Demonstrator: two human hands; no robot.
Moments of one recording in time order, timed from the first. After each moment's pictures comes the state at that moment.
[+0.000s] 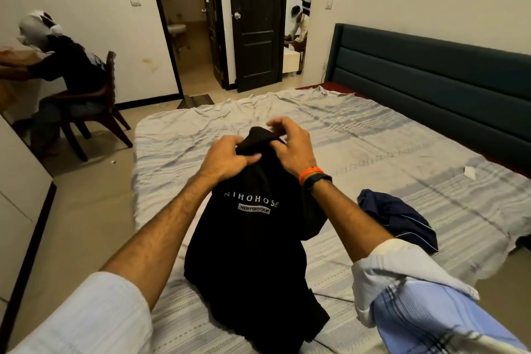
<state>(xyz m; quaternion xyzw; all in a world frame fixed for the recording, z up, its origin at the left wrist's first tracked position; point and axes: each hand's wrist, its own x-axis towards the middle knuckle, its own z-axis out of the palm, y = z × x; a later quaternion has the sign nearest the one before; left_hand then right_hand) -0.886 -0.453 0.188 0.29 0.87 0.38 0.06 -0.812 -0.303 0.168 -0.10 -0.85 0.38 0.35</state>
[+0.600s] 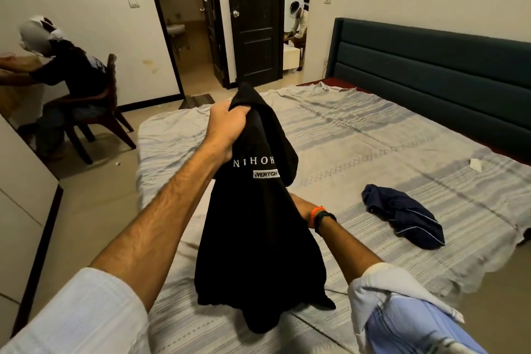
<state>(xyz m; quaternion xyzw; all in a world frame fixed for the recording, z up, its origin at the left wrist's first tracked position) -0.876 -0.434 0.243 0.13 0.71 0.69 0.12 -0.764 -0.317 0.080 -0.20 -0.80 0.56 -0.08</state>
